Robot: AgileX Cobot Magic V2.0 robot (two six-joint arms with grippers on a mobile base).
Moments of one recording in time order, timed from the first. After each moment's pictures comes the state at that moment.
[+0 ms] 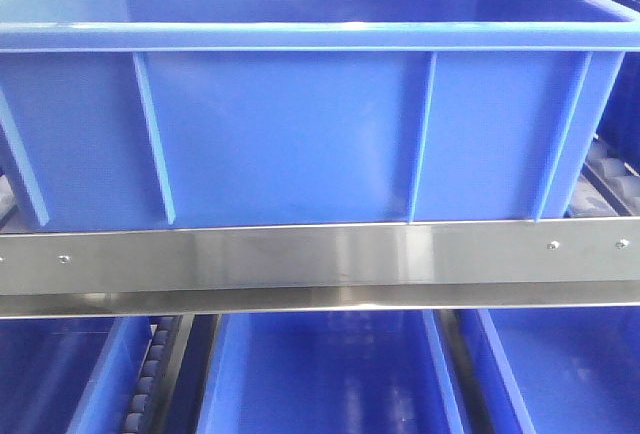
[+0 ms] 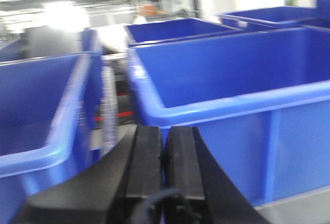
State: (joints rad) left arm -0.22 0.06 0.03 0.17 -0.24 -0.01; right arm 0.10 -0.01 0.03 0.01 -0.07 0.03
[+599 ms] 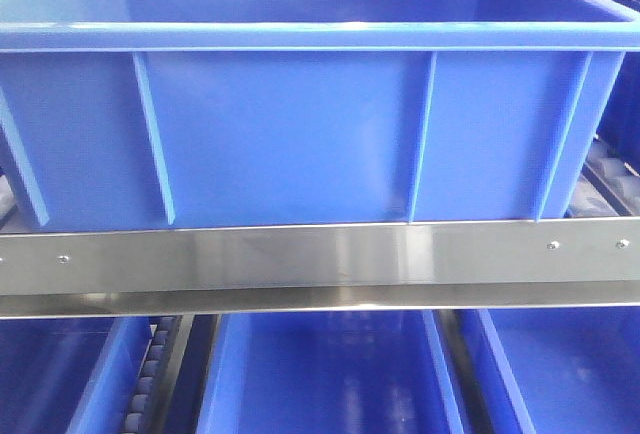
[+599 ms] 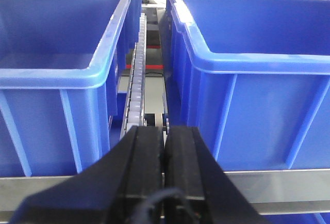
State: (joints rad) left arm -0.12 -0.01 0.03 0.00 0.00 0.01; right arm 0.10 -0.01 0.03 0.01 -0.07 0.03
